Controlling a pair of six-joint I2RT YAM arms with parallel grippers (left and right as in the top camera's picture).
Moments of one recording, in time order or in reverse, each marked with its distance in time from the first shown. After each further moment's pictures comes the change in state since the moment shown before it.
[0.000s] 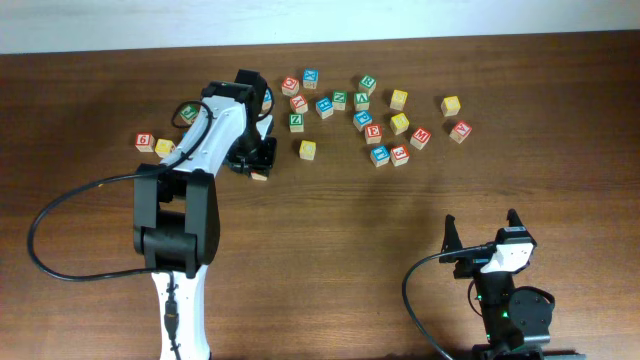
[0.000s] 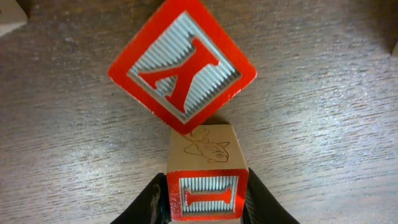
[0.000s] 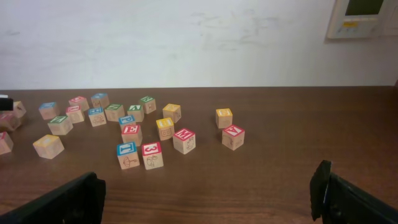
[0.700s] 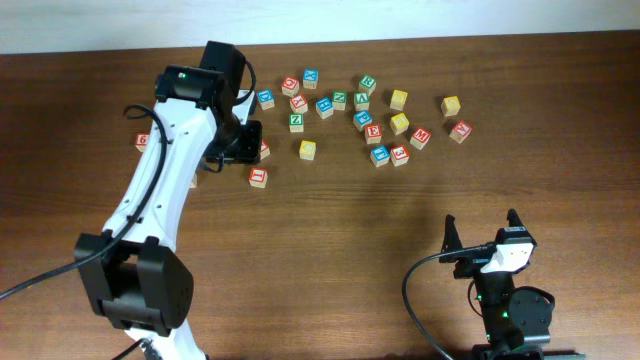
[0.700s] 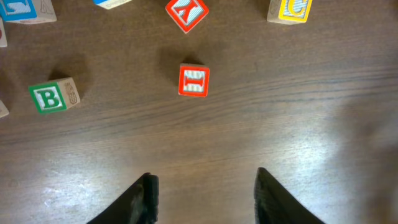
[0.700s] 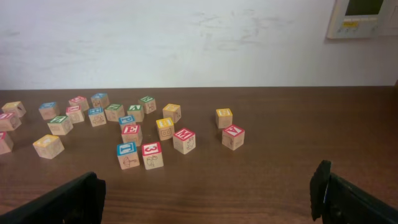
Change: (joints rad) left arm 0.000 -0.367 -0.009 -0.179 0.005 -0.050; right arm 0.000 0.000 0.000 0.000 0.000 0.000
